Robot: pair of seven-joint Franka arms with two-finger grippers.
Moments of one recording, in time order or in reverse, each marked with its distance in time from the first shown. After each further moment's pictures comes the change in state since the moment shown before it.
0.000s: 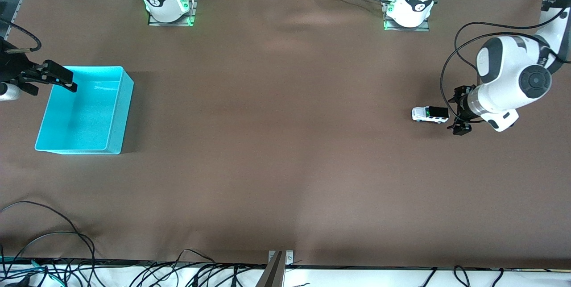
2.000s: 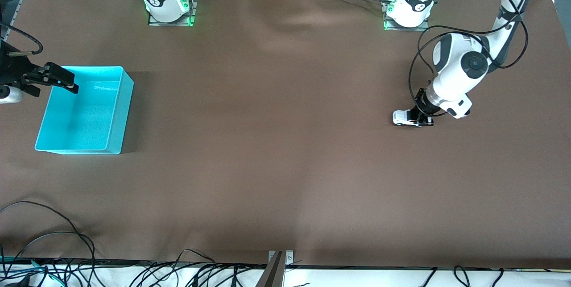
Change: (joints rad) left arm 0.013 0.015 -0.179 -0.246 0.000 0.419 -0.274; right arm -0.001 0.010 -0.001 0.000 0.000 -0.001 0.001
